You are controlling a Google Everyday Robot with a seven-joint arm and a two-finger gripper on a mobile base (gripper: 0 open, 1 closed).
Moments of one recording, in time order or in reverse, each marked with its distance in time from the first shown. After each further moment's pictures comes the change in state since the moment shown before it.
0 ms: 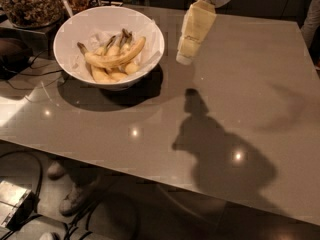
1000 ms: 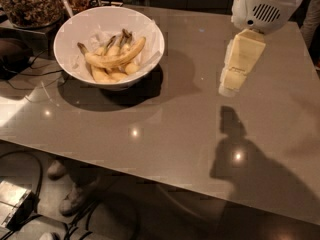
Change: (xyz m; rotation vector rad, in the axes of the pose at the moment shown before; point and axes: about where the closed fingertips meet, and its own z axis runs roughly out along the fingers) arm 0.087 0.052 -0.018 -0.038 0.133 0.060
